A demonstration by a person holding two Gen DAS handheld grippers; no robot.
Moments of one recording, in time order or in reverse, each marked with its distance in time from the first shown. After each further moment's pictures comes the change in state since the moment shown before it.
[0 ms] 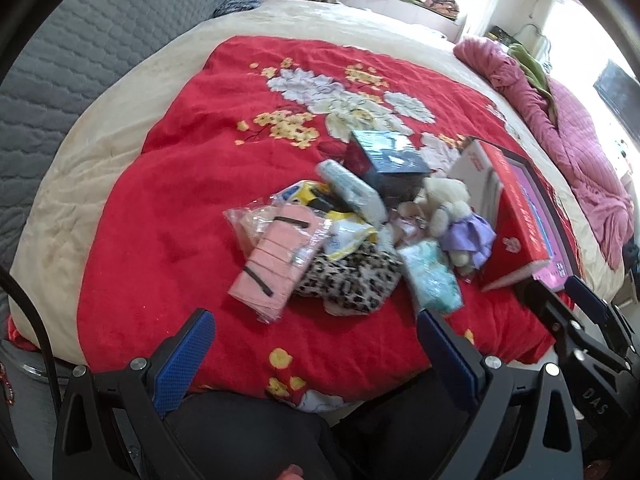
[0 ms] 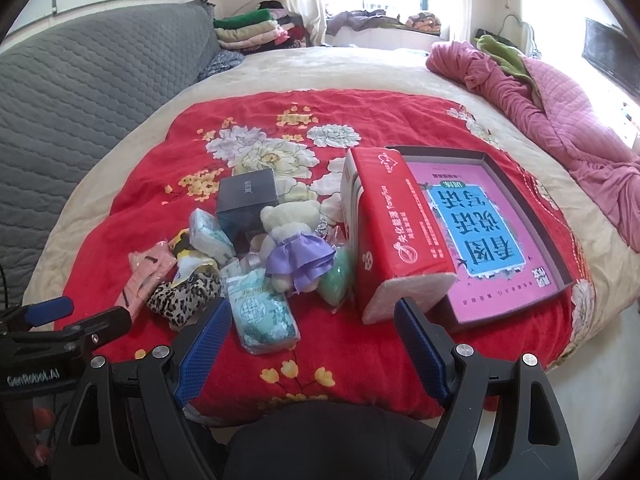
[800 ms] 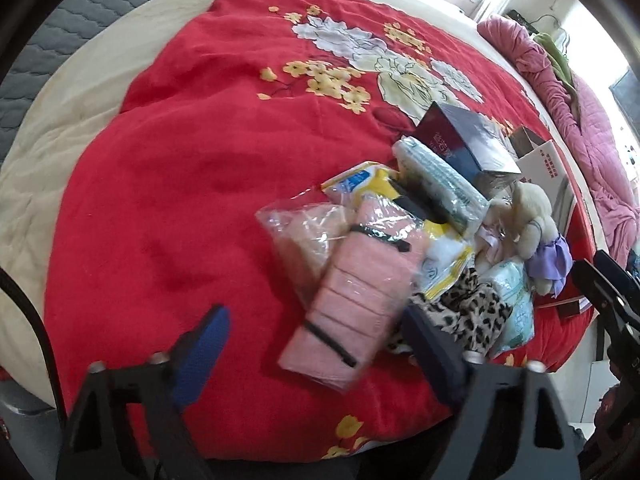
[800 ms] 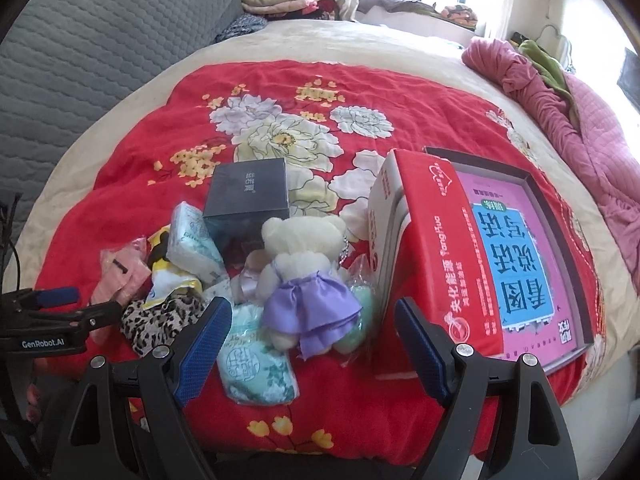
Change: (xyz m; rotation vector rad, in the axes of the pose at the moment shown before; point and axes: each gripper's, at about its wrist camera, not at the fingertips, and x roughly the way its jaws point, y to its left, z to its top) left arm 0.092 0.057 0.022 -0.045 0.230 -0.021; right arm 0.074 0.017 0.044 -0.130 0.102 0.002
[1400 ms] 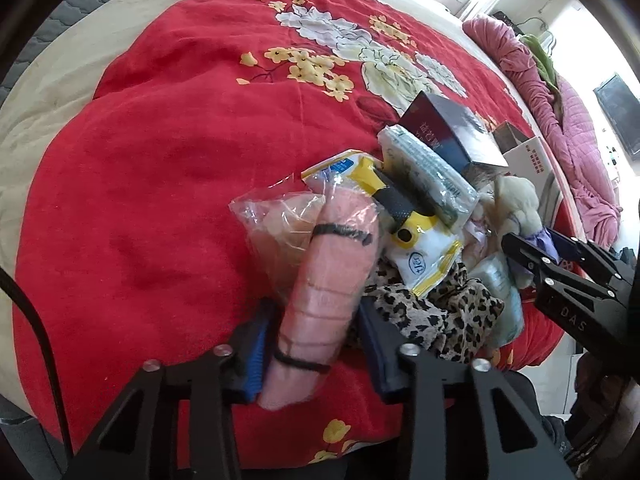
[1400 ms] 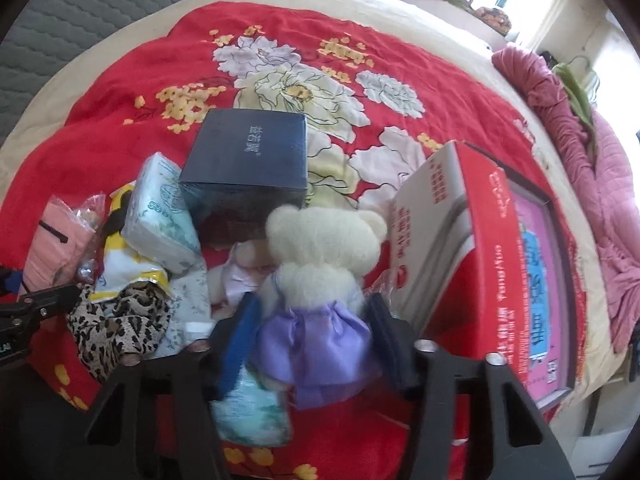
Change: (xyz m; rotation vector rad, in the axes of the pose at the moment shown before) left arm 0.010 0.002 -0.002 0.000 0.020 -0.098; right arm 0.061 0.024 0.015 -0.144 0.132 -0.050
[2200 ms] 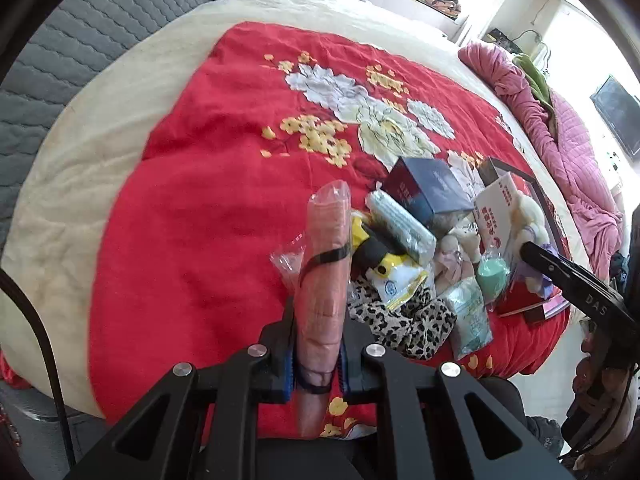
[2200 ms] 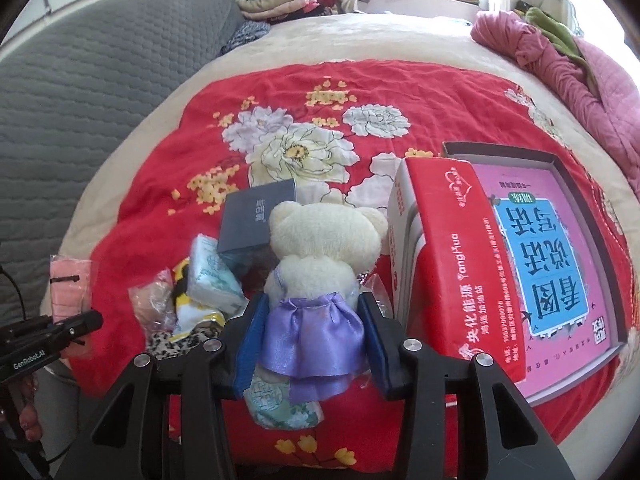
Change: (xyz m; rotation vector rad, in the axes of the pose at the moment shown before) left arm -0.080 -0.006 0.007 0.026 -0.121 0.076; right arm -0.061 -0.051 -0.009 0.245 -0.139 0.215
